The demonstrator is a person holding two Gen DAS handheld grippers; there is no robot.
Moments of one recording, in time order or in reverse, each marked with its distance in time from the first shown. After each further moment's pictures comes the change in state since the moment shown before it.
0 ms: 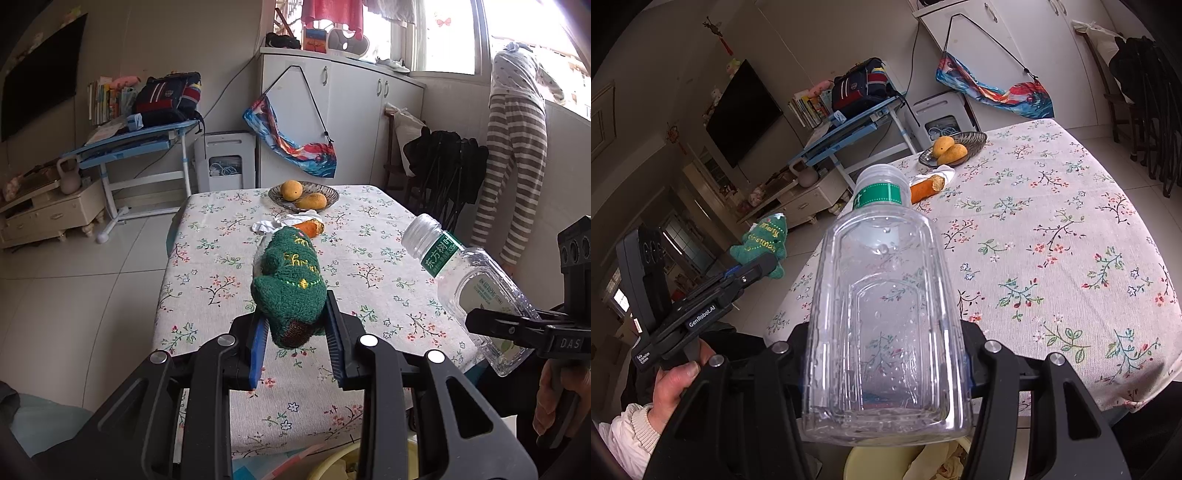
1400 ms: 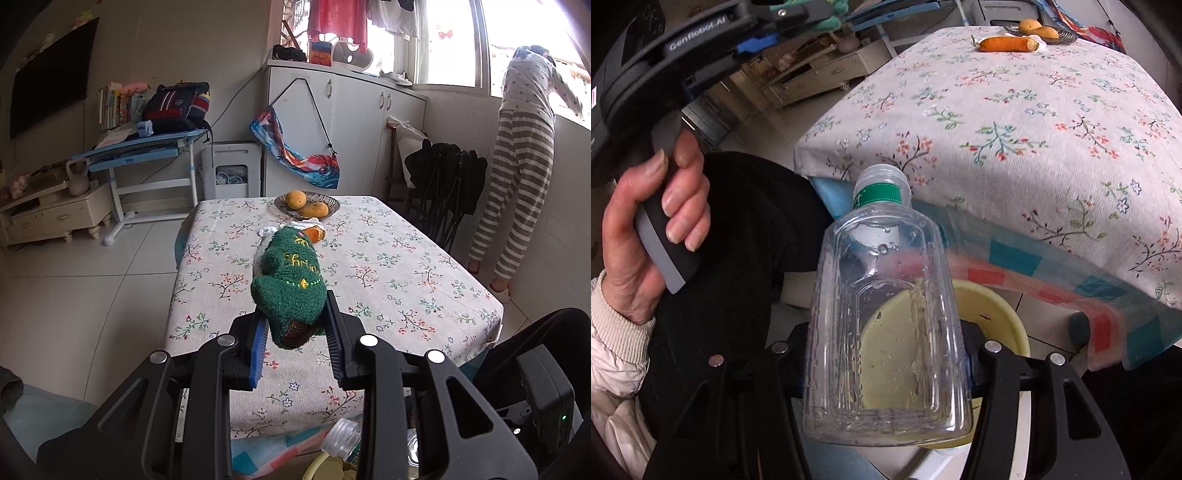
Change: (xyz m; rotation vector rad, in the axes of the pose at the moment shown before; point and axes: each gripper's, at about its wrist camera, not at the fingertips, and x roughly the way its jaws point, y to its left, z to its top) left arm -0.033 -0.002 -0.007 -0.020 -0.044 0.014; right arm 0.034 0.068 -0.115 -0.221 0.501 0.031
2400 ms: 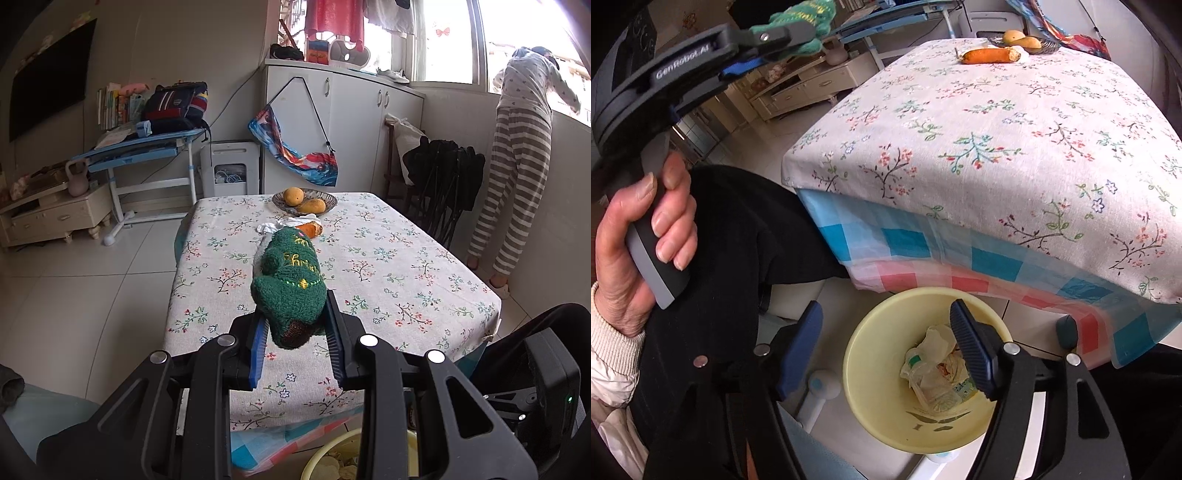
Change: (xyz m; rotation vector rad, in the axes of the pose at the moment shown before) left arm -0.004 -0.004 -0.009 0.012 0.003 -0.001; right arm -0.009 -0.007 0.004 0.035 -0.084 -0.053
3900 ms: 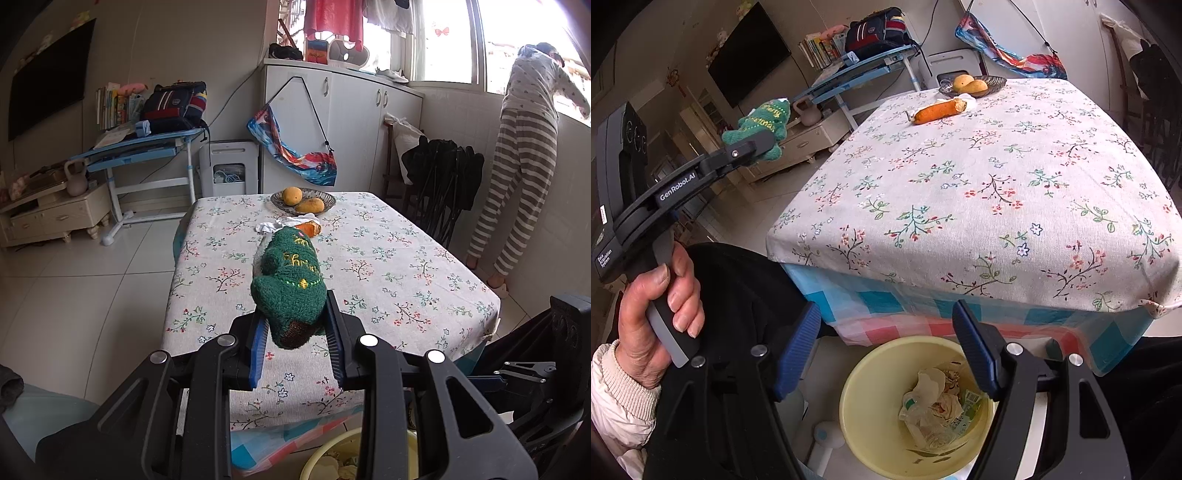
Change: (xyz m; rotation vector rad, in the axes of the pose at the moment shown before) left arm -0.001 0.000 0.000 0.003 0.002 -0.001; right arm -0.037 -0.024 0.009 0.118 -0.217 -0.035
